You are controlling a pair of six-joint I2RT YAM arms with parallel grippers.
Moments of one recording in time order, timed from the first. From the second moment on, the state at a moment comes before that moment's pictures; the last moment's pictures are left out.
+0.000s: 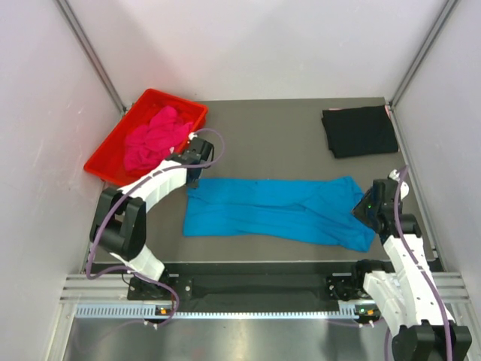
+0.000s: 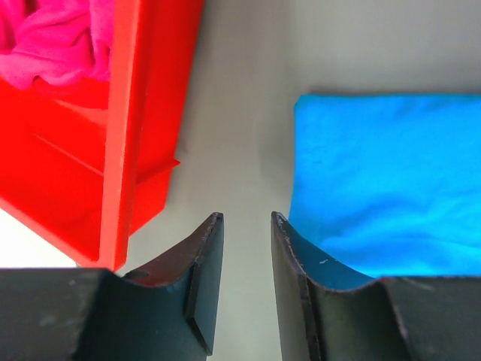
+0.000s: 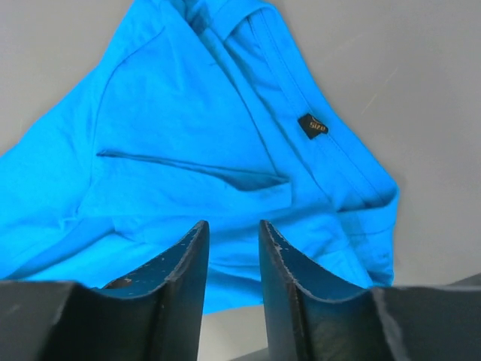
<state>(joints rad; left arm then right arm) -0.40 1.61 1.08 -0.60 -0.51 -0.08 -0.02 0.72 0.59 -0.73 0.13 0.63</state>
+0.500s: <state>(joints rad) -0.40 1.77 1.17 -0.62 -0.29 -0.22 0.04 1.14 0.75 -0.49 -0.19 0.48</state>
